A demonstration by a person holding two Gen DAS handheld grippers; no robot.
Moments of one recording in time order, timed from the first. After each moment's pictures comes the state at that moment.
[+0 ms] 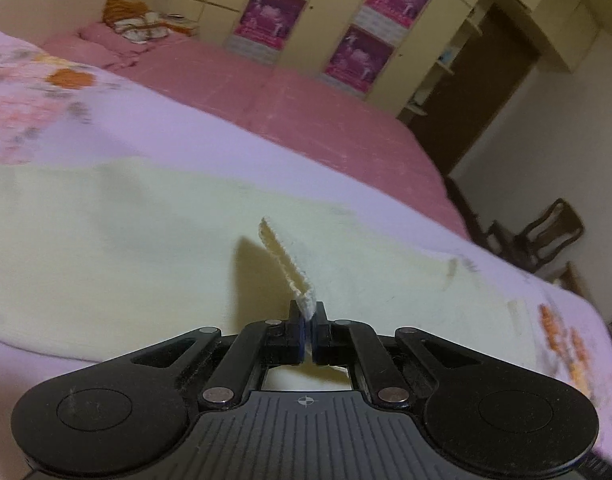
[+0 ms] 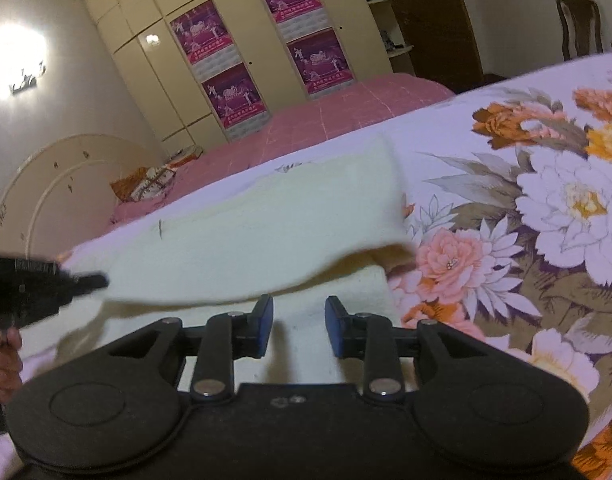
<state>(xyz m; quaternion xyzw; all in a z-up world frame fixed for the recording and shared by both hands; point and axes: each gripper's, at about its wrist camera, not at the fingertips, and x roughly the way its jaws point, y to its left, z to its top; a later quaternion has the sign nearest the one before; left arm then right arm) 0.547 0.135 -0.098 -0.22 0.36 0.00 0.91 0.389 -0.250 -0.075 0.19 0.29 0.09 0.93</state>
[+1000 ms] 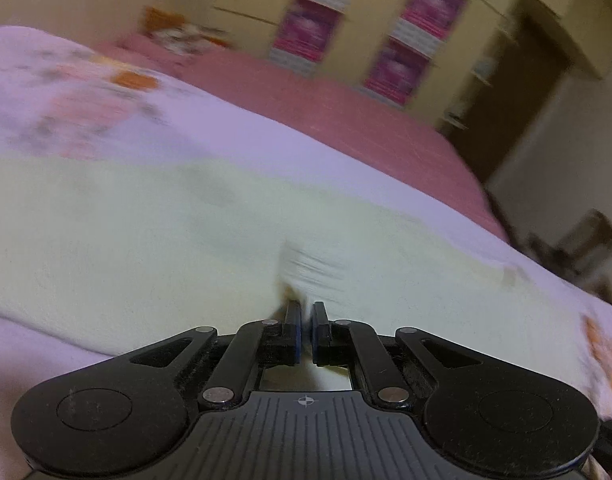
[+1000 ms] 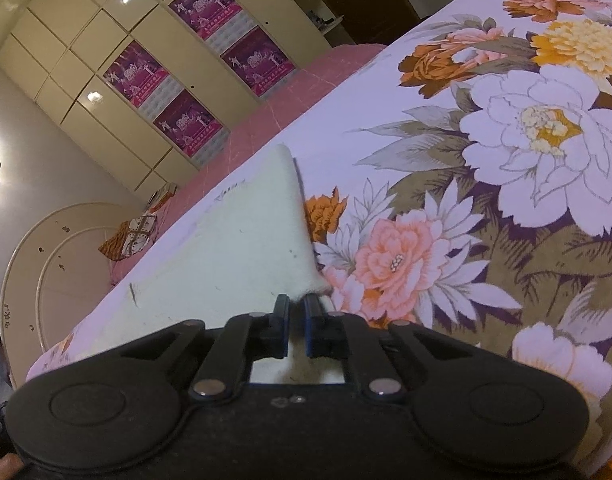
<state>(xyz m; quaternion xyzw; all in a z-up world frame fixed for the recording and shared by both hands) 0.498 0.186 -0.106 -0.21 0.35 0.07 0.91 0.415 -0.294 -0.102 0.32 0.30 0.05 0.89</state>
